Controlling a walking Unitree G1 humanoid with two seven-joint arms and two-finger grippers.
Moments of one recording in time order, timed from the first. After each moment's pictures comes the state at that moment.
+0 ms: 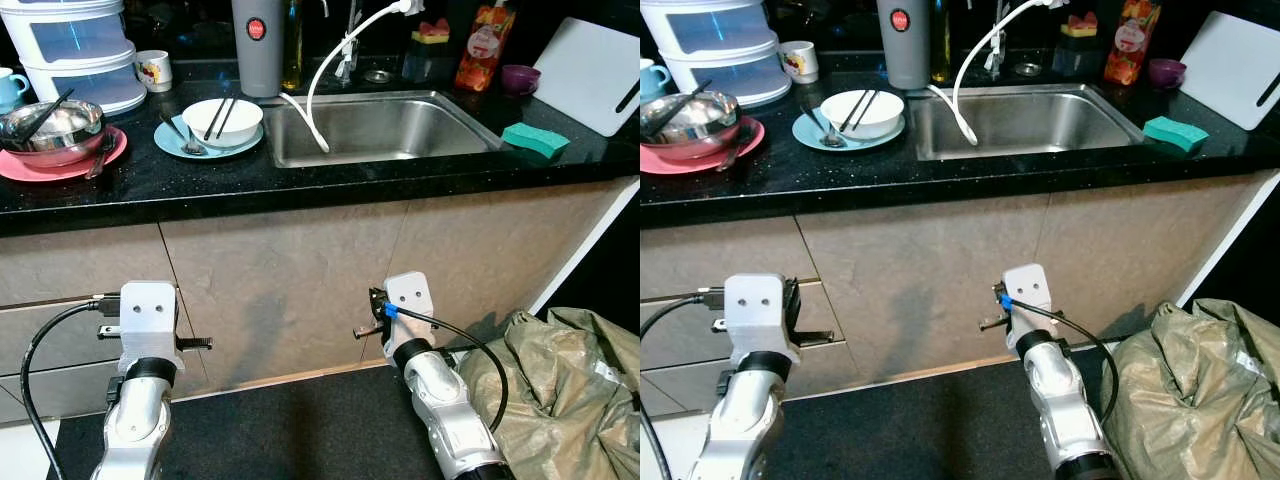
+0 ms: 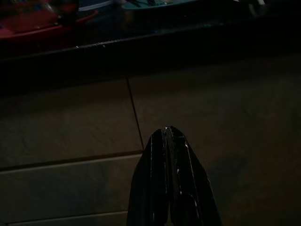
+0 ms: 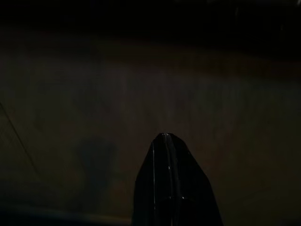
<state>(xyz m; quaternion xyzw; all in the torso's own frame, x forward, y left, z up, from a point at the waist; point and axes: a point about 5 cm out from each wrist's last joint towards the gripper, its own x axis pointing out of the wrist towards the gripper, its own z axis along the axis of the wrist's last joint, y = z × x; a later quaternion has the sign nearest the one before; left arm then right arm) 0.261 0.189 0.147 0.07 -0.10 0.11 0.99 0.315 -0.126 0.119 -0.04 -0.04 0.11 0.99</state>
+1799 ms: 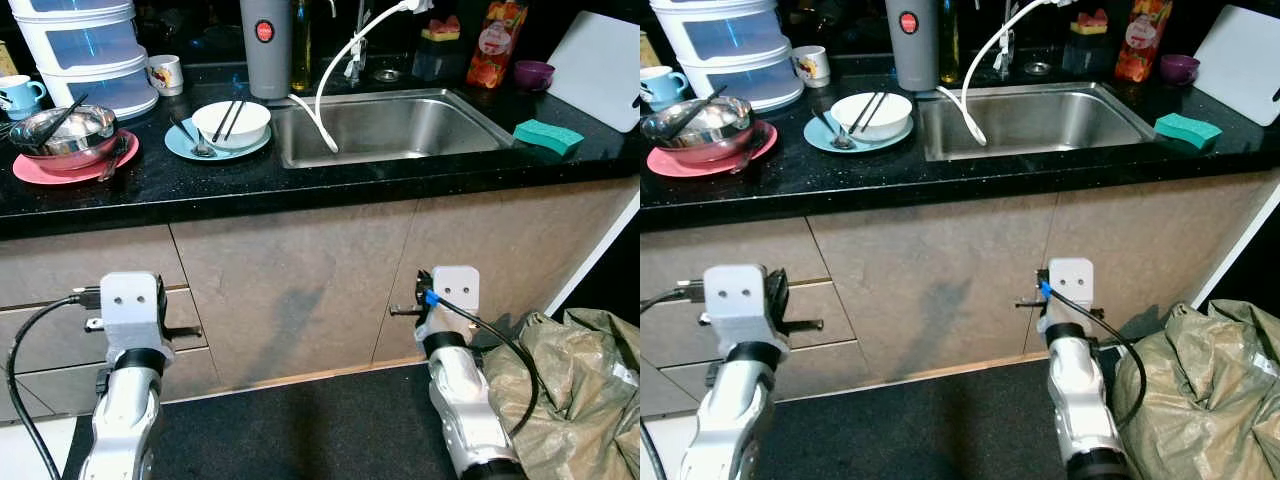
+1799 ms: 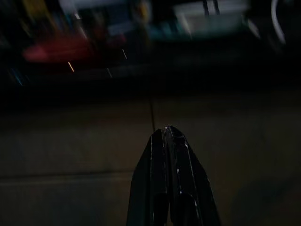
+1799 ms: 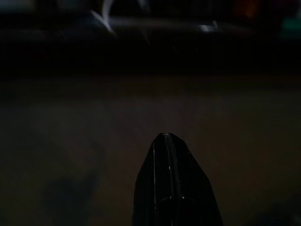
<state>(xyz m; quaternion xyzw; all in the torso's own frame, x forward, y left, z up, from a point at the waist) 0.268 0.205 0.165 0.04 -0.14 0.13 0.98 0.324 -0.155 0.131 -0.03 -0.09 -0.01 1.00</state>
